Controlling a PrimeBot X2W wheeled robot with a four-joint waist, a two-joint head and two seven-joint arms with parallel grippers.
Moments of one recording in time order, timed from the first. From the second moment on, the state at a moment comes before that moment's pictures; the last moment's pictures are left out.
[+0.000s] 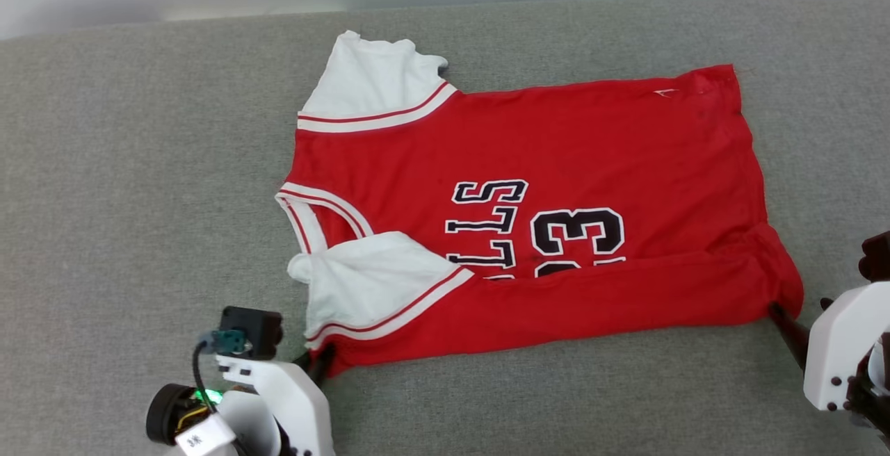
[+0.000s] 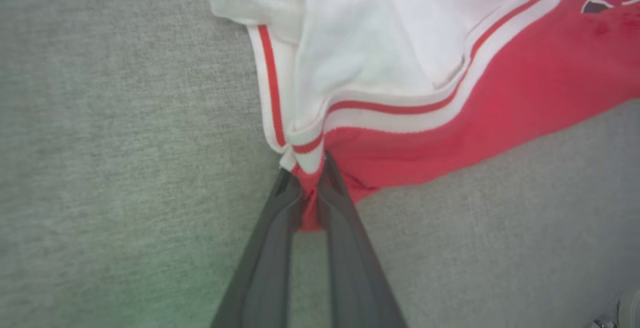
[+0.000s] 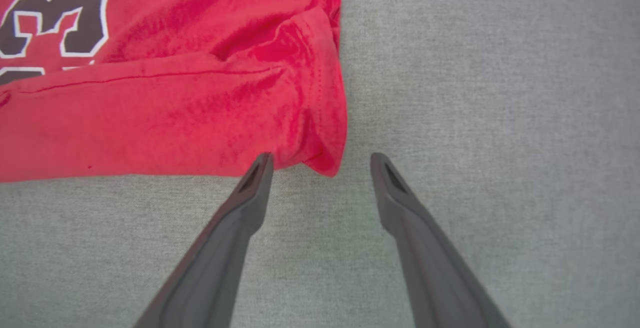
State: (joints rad) left arm -0.25 0.64 -0.77 -0.02 -0.90 0.33 0.26; right arm -0.10 -0.24 -0.17 -0.13 0.29 0.13 0.87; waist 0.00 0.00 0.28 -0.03
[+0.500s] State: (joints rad) left arm -0.28 0.69 -0.78 -0.26 -0.84 0.39 0.29; right arm -0.21 -0.23 -0.19 0.09 0.24 0.13 0.84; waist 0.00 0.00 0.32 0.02
